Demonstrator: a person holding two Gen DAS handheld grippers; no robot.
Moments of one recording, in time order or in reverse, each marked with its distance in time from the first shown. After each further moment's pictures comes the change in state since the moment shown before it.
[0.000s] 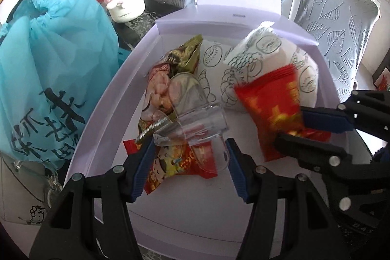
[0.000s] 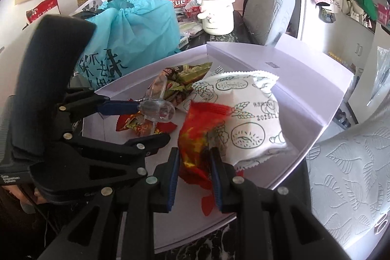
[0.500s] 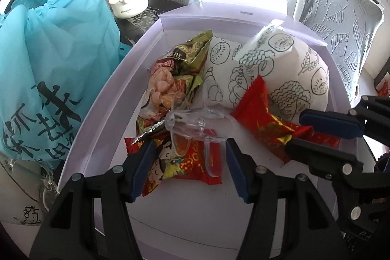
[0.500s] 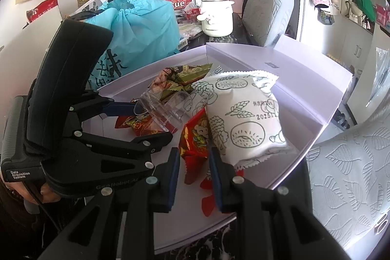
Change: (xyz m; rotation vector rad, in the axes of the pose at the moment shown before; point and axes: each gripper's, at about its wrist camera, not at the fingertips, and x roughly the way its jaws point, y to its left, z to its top) left arm 0.007 0.007 -0.001 -0.031 0.000 -0.004; right arm -0.001 0.000 -0.003 -0.003 -0.016 -0.009
